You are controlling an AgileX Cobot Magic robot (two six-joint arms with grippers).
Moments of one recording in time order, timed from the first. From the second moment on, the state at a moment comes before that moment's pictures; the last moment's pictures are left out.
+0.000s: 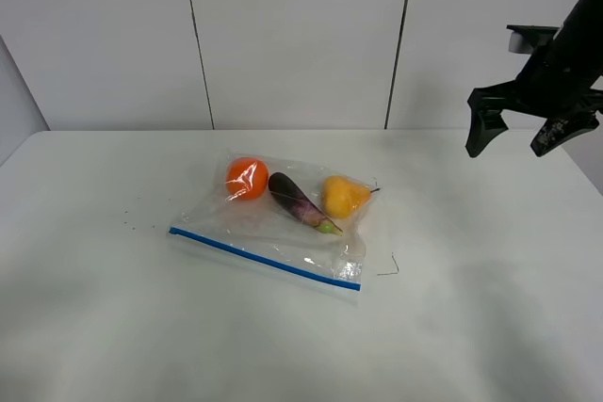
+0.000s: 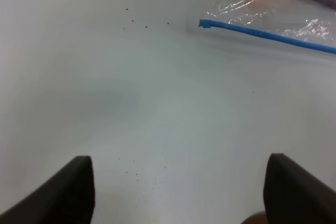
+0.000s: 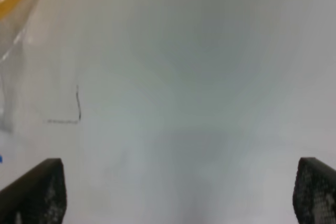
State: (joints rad) left arm 0.01 -0.01 -0.49 -0.06 1.05 0.10; right arm 0.04 1.72 -1.50 0.12 1.21 -0.12
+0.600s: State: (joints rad) left arm 0.01 -0.01 -0.49 -0.06 1.05 0.06; right arm 0.04 1.31 -1.07 0.11 1.21 -0.08
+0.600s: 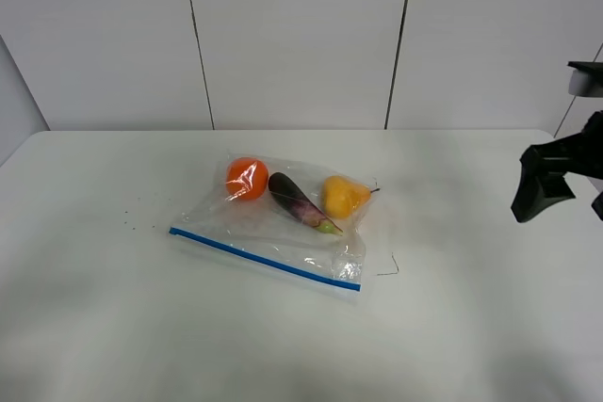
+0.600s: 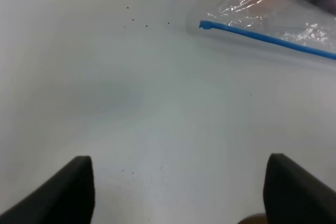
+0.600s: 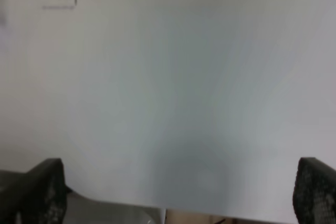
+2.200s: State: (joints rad) left arm 0.01 -0.01 -0.49 -0.04 1.05 0.04; right arm 0.00 0.13 -0.49 0.10 1.03 -0.06
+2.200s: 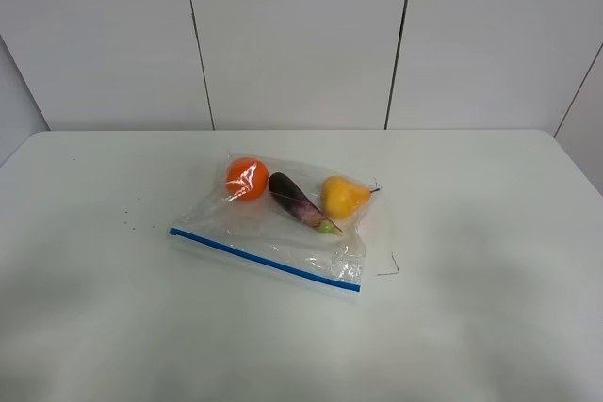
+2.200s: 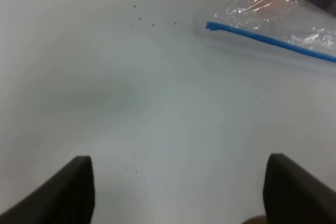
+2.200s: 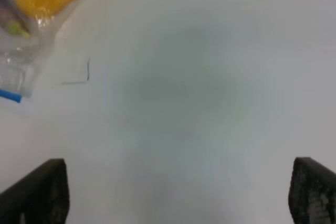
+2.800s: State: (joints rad) left arm 0.01 -0.01 -0.49 -0.04 1.05 0.03; right arm 0.00 0.00 -0.49 0.10 1.03 -0.06
